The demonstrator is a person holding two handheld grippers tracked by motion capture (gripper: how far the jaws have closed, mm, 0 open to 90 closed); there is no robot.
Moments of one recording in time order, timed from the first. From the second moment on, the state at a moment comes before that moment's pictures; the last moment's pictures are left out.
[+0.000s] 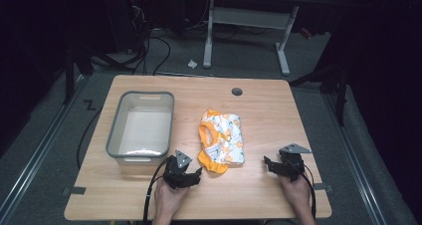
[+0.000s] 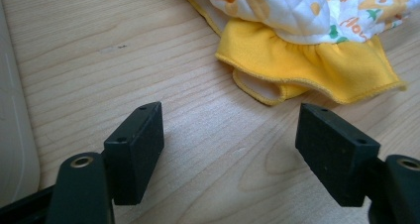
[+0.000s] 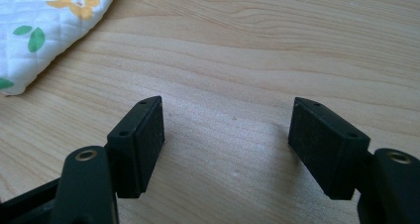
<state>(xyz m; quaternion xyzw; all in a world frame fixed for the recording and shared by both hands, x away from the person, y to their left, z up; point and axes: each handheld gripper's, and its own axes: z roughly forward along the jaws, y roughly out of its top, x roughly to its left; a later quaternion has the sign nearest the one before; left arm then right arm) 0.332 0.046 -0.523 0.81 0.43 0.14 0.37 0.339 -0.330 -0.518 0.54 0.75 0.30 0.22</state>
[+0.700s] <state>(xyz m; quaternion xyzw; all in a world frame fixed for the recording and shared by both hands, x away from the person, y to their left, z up) 0.331 0.038 -0.507 0.80 0.42 0.12 0.40 0.338 -0.330 -0.518 0.54 0.75 0.30 0.22</state>
